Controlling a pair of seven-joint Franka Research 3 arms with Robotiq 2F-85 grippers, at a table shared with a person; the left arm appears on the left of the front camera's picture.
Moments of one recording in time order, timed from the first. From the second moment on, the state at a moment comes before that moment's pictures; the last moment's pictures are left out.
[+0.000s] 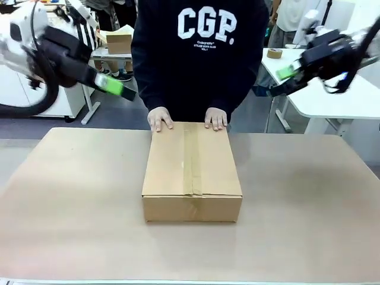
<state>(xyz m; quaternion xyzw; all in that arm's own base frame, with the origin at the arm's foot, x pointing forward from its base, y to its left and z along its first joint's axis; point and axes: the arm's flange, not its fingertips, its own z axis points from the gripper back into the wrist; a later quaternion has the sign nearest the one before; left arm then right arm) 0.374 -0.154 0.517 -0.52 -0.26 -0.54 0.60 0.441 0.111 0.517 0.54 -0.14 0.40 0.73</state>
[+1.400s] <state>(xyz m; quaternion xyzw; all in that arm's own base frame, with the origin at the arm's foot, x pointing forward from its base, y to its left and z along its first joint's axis) 0.389 -0.195 0.350 -0.43 -0.43 -0.66 0.45 0.401 0.205 0.316 0.43 -0.30 0.64 0.57</state>
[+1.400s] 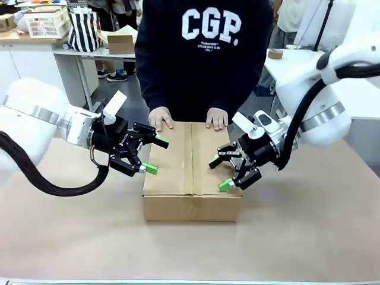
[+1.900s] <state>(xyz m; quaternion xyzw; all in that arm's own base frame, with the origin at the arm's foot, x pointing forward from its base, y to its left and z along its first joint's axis) 0.407 -0.200 0.311 -0.41 -0.44 -0.64 0.48 0.424 0.172 0.332 0.37 -0.36 0.59 0.61</state>
